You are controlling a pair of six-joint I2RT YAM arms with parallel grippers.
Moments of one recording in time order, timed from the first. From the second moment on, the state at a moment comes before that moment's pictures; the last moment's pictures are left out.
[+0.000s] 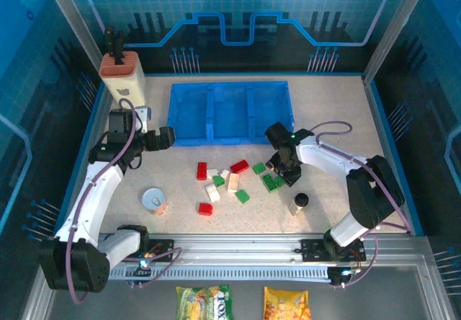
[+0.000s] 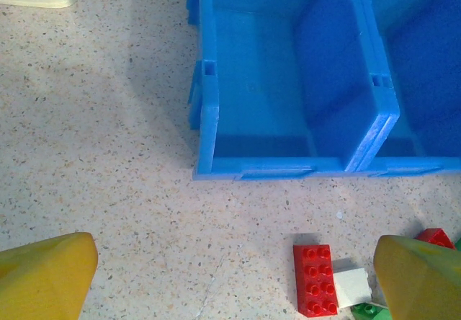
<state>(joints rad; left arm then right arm) 0.00 1.07 0.94 -0.63 0.16 -0.19 0.54 1.60 1.03 -0.90 0.01 1.38</state>
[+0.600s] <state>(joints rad) 0.00 1.07 0.93 -0.63 0.19 -0.19 0.54 1.67 0.98 -0.82 0.00 1.41</state>
